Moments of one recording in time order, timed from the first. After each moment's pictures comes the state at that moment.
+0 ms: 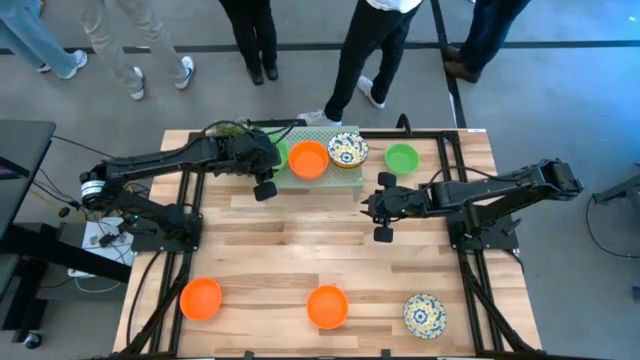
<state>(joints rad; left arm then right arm) 0.30 1.30 1.13 -0.75 -0.19 0.23 0.08 1.20 0.74 -0.27 0.31 -0.06</state>
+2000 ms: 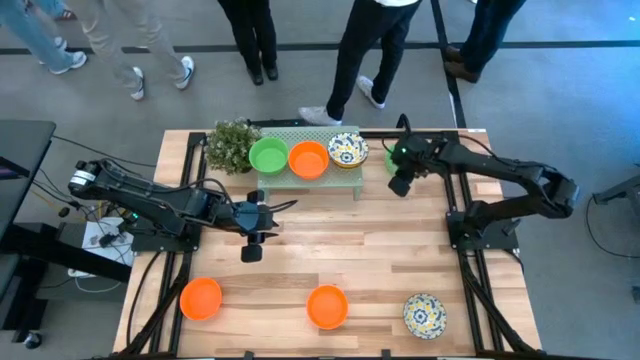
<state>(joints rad) -0.25 1.15 0.85 -0.52 -0.22 -0.07 -0.60 1.22 0.74 -0.63 0.16 -0.05</state>
